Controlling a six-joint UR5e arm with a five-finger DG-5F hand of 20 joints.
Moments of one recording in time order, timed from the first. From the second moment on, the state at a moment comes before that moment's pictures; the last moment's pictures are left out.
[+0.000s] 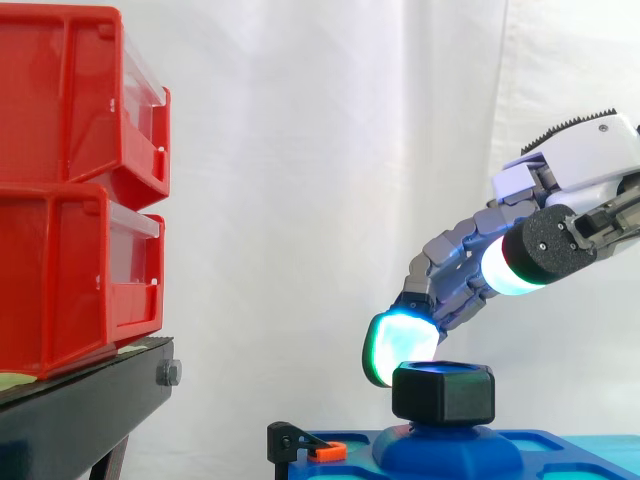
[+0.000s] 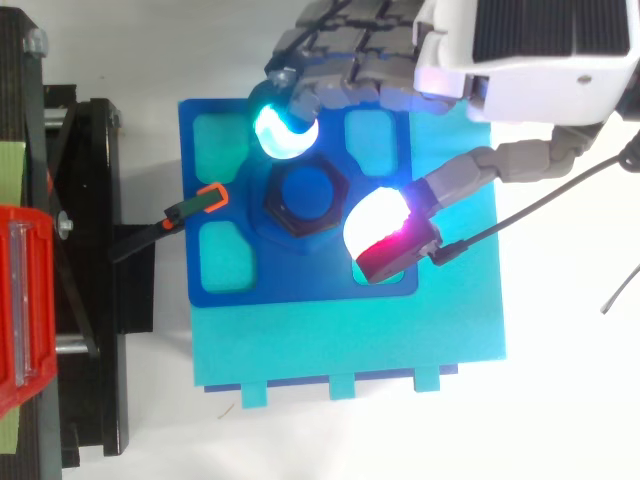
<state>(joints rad) 0.03 -2.14 -1.18 -3.24 -1.49 -1.14</state>
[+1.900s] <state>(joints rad) 0.11 -2.19 -1.15 -3.12 -1.41 -1.14</state>
